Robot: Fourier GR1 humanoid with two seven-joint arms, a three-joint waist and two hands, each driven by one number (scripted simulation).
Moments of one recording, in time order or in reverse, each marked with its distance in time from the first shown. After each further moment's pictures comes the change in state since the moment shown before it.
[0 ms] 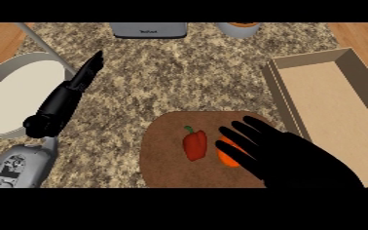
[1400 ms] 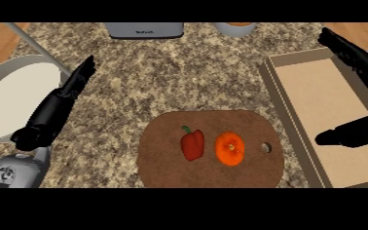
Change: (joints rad) left arm 0.063 0.057 -0.036 -0.061 0.040 0.082 -0.011; right arm 0.103 -0.070 -0.470 0.574 -0.607 -0.409 -0.817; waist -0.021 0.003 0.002
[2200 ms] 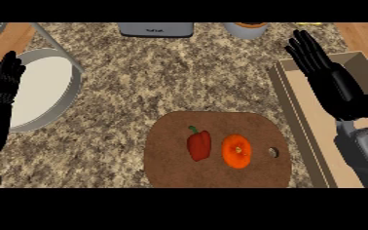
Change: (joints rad) left arm 0.132 0.097 0.187 -0.089 0.006 0.190 -0.020; right arm -0.040 0.246 0.065 0.173 -0.287 -0.150 0.197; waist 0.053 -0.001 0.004
